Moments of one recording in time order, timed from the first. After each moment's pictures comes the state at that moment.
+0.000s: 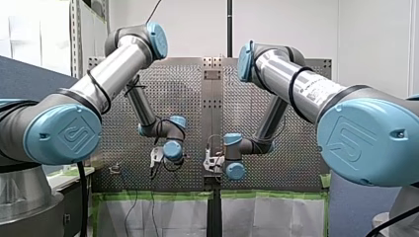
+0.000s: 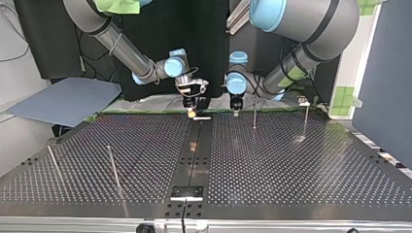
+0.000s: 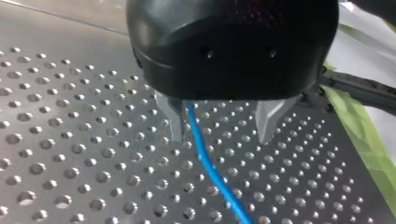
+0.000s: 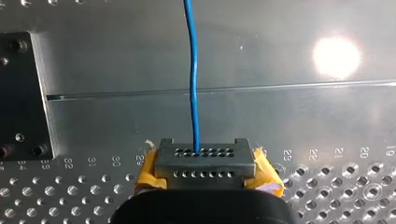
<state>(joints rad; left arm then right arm) -0.34 -2.40 -1.64 -2.58 -1.89 -1.61 2.23 -0.49 1.34 -0.85 1.63 1.62</state>
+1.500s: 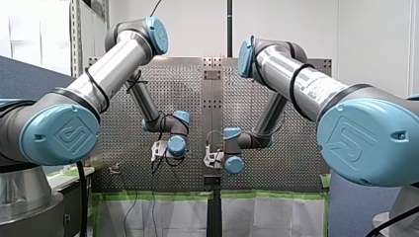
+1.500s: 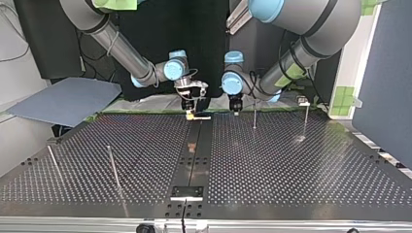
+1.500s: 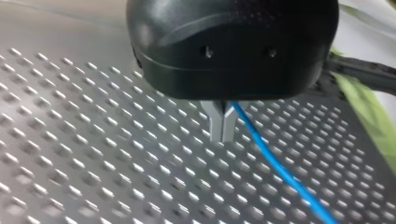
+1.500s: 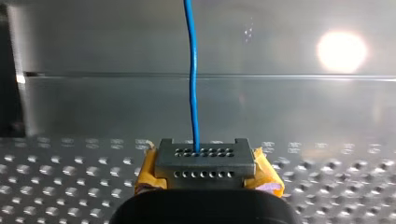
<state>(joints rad) -0.37 -2.36 -1.63 -2.62 -1.99 -1.57 2.23 -0.53 1.32 -0.76 1.68 1.58</state>
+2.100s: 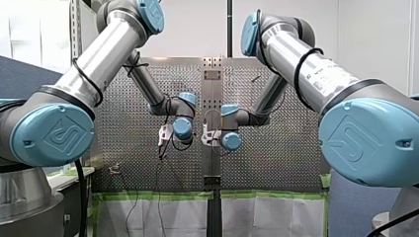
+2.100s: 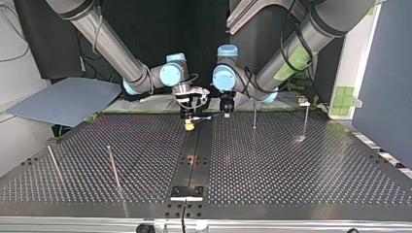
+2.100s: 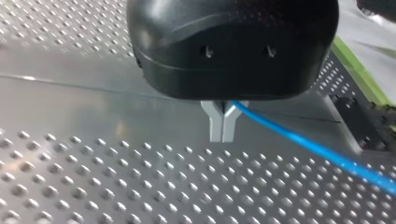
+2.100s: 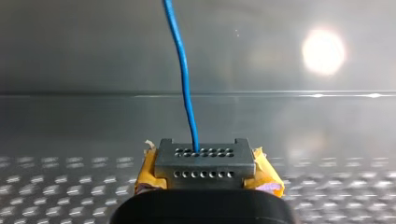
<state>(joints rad) -0.45 -2.20 -1.65 -2.70 -1.99 -1.57 2.25 -0.69 1.32 -0.65 1.69 1.58</state>
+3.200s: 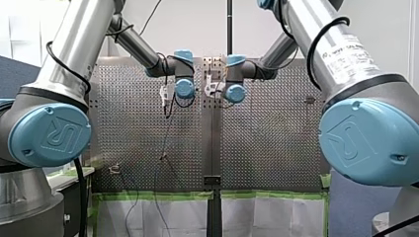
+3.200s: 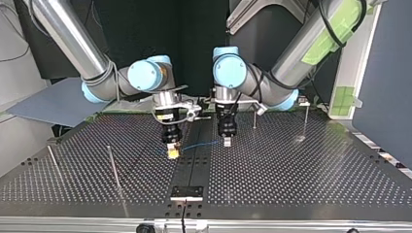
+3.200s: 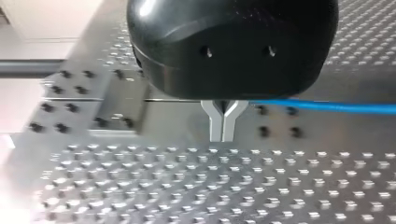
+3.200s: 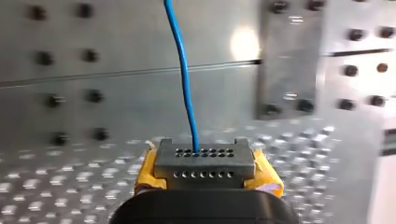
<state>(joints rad) -0.47 -1.92 -1.61 -2.65 -2.05 -1.59 2.23 -1.01 1.32 -0.53 1.68 1.60</state>
